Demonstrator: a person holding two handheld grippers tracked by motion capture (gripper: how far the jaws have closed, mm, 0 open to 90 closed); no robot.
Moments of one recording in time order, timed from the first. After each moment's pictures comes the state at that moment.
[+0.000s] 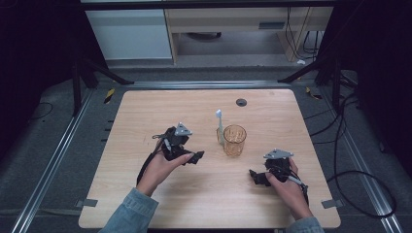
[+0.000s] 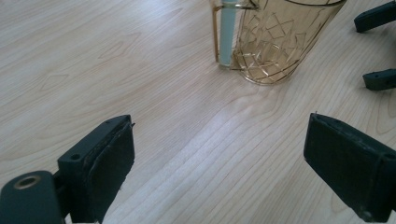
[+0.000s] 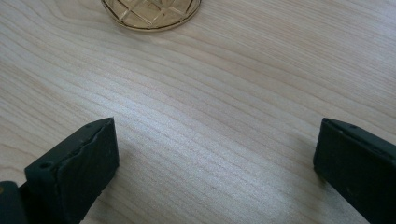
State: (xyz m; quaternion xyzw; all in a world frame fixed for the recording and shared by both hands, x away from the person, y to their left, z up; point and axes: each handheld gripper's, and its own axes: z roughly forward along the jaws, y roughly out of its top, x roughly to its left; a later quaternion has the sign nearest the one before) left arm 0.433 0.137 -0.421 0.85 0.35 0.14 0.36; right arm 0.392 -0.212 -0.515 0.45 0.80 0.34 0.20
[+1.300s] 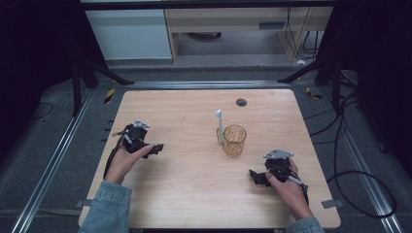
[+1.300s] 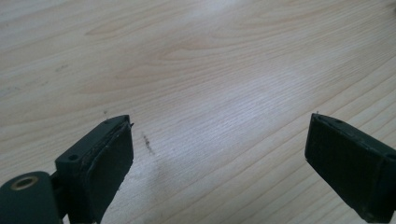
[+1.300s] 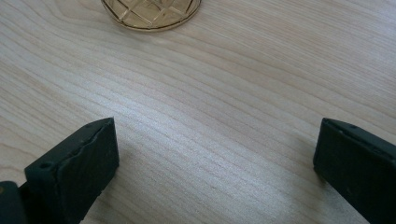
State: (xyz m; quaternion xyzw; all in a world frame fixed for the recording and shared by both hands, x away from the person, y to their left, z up) left arm 0.470 0.262 -0.453 0.82 0.47 0.16 0.30; right arm 0.392 -0.213 -0.515 0.45 0.80 0.34 0.20
